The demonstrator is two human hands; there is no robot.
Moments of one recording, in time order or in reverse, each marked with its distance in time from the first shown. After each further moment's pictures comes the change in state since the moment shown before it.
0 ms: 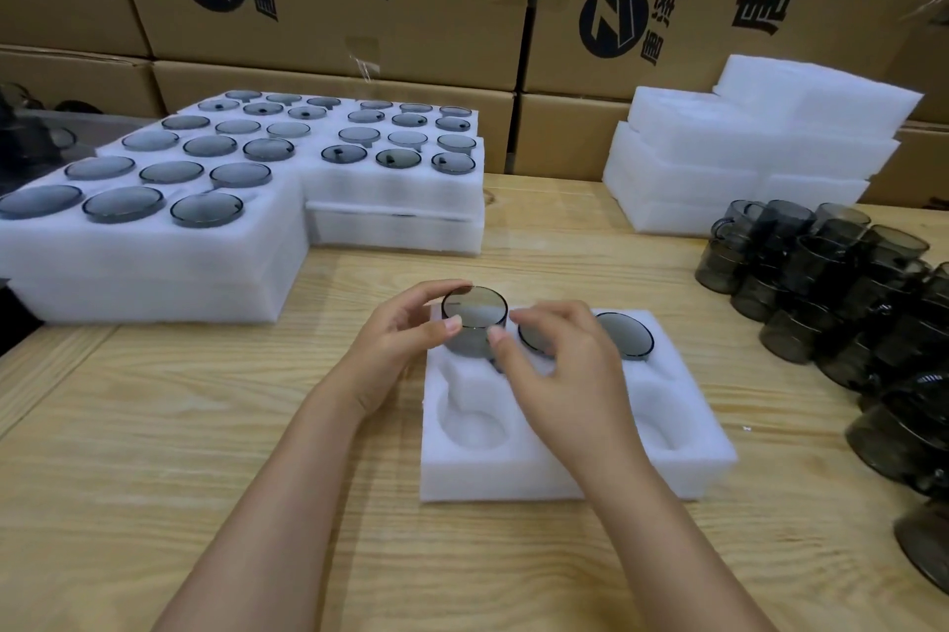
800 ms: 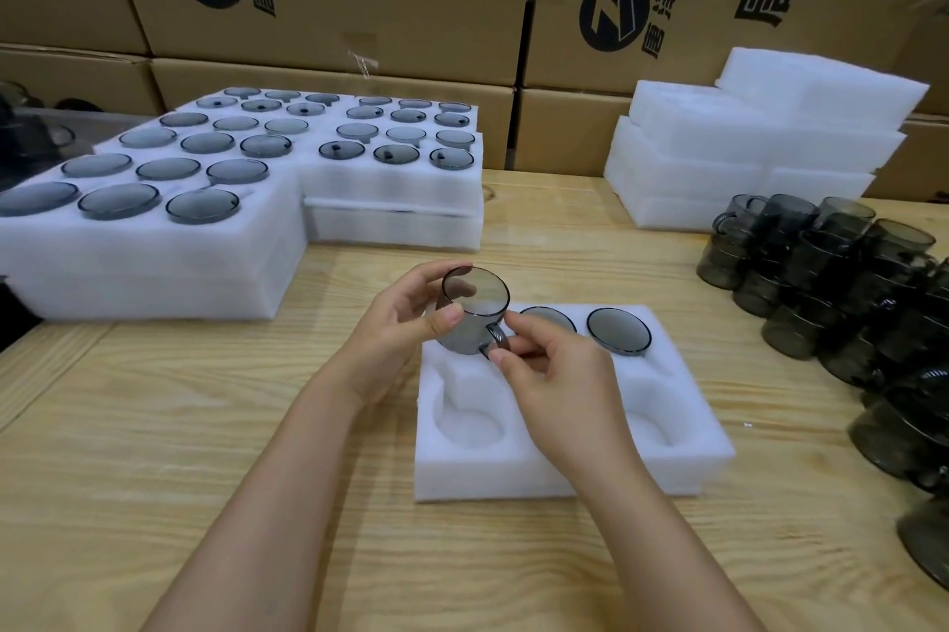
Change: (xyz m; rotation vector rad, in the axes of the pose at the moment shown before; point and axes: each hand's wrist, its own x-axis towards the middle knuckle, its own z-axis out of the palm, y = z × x) left_hand 0.001 0.008 0.008 -0.015 0.005 0.026; right_hand -0.004 0.006 0.003 0.202 -0.085 0.129
